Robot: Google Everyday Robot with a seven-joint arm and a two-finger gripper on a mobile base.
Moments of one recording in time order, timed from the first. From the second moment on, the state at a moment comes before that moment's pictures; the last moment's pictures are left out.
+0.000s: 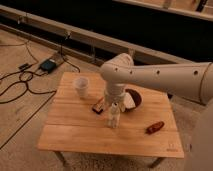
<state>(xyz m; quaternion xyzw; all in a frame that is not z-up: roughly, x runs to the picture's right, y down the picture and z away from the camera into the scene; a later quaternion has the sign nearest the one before) 0.032 0.101 0.719 -0.25 0.24 0.70 0.63</state>
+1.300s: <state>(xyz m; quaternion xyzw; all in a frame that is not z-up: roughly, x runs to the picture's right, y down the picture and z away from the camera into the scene) -0.047 0.082 0.758 -0.28 0.24 0.64 0.67</state>
